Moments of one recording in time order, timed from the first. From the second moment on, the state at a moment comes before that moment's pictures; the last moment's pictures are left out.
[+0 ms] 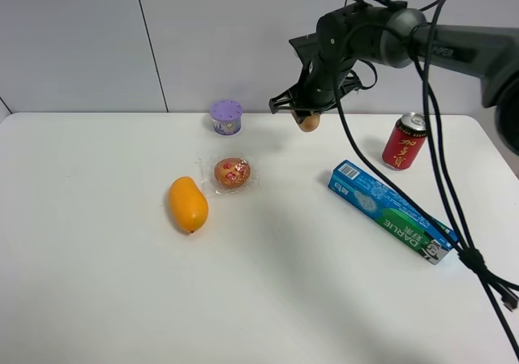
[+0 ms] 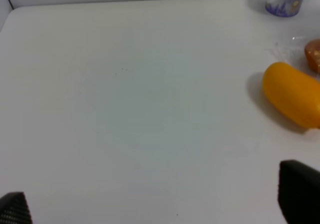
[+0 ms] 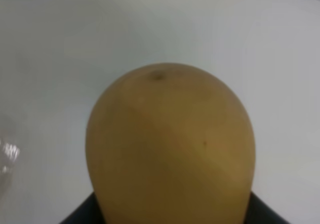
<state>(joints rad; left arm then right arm) 0.06 -0.01 -0.51 -0.01 1.05 0.01 0.44 2.17 -1.80 -0.14 0.80 0.10</state>
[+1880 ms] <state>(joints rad) 0.06 -0.01 -0.51 -0.02 1.05 0.01 0.39 2.22 -1.92 -0.09 0.96 0.13</state>
